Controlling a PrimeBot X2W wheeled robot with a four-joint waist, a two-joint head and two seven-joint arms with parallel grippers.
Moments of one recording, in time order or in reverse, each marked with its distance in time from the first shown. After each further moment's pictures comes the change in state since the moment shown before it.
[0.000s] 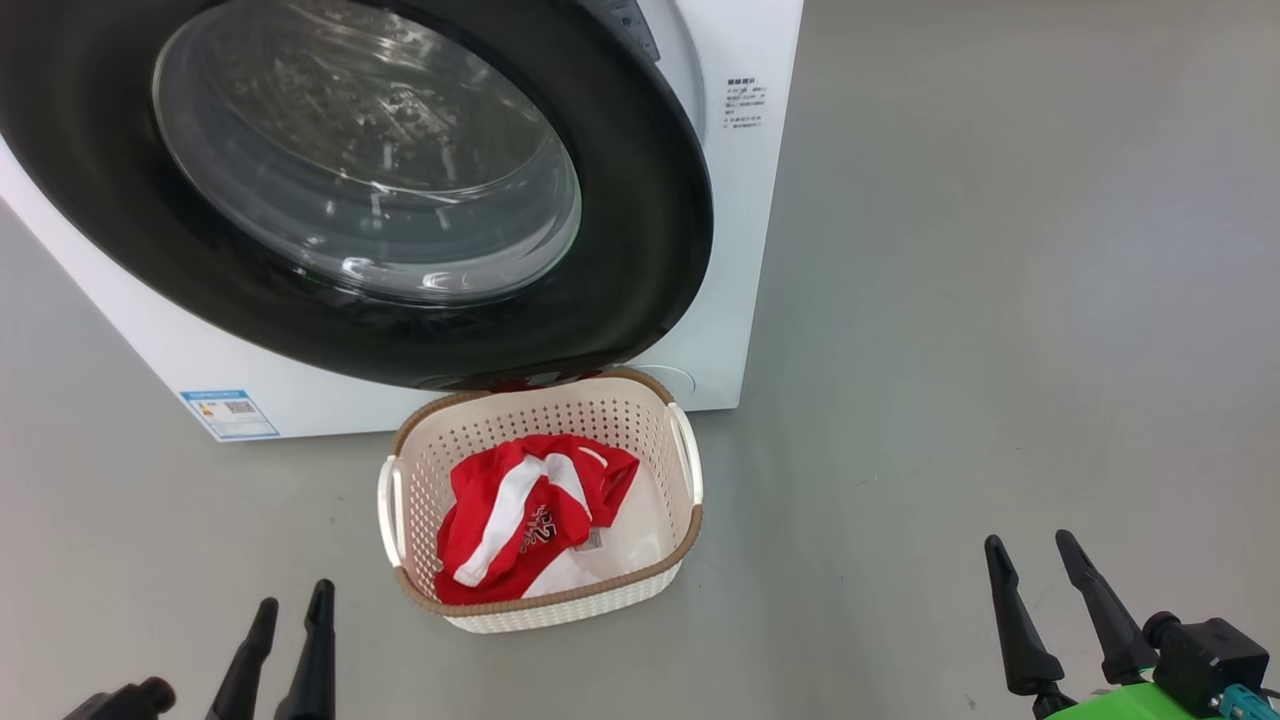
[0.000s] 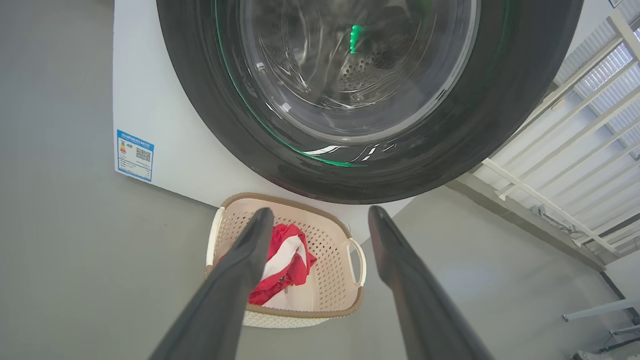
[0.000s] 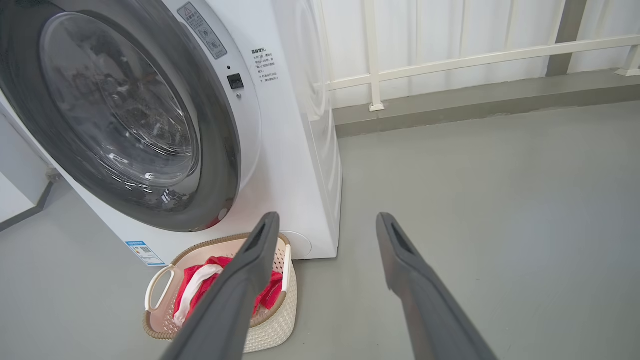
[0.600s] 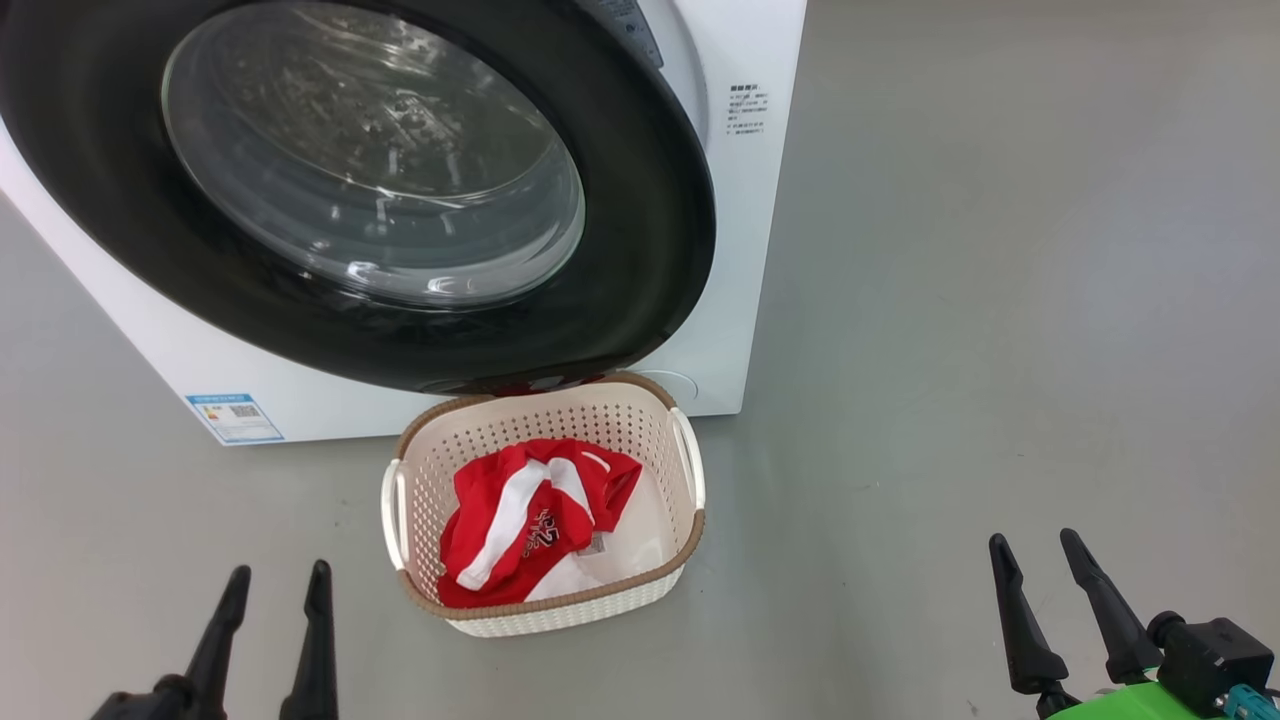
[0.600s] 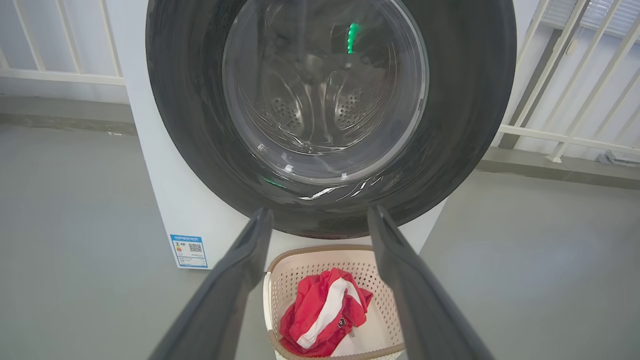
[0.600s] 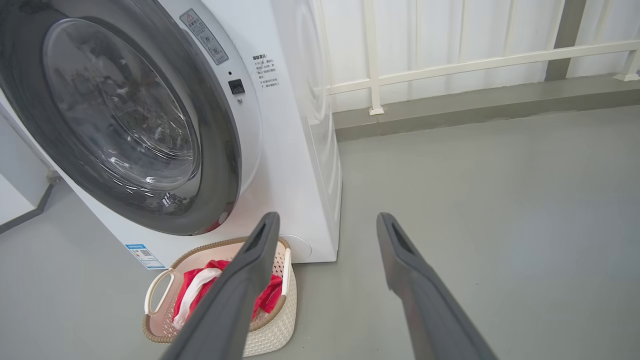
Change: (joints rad) left arm 0.063 -0.129 0.181 -0.172 0.544 0.000 0.000; right arm 0.001 -0.001 -0.007 -0.002 0.000 0.000 0.000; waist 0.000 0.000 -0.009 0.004
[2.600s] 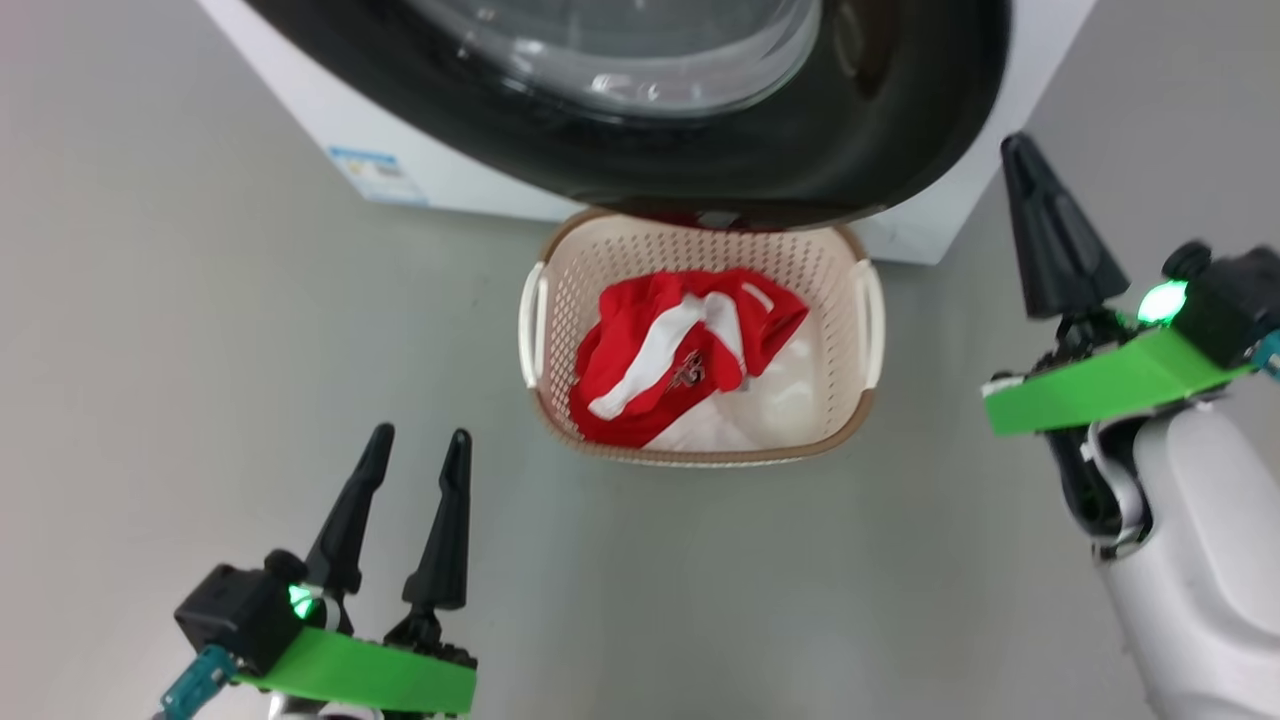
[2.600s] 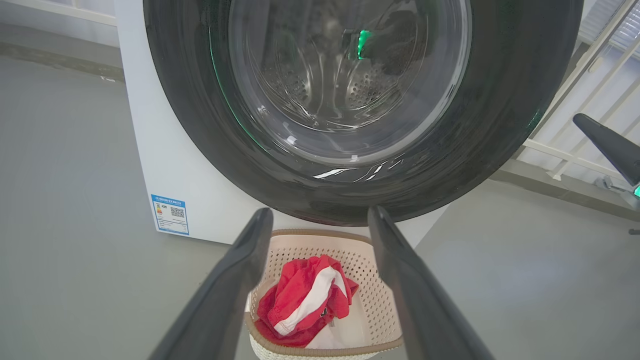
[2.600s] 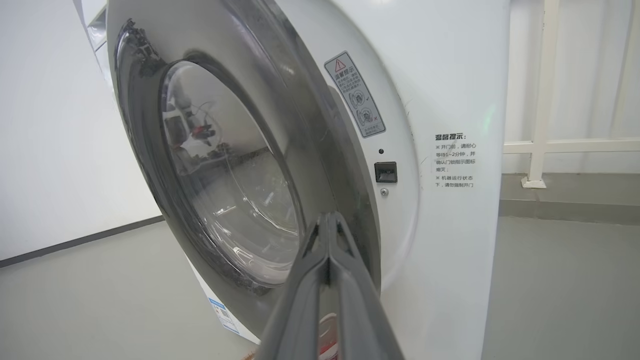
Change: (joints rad) left arm -0.182 -0.038 -0.212 -0.053 -0.112 0.000 0.000; right arm -0.590 -0.103 0.146 0.062 0.052 0.000 0.000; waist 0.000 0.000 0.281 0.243
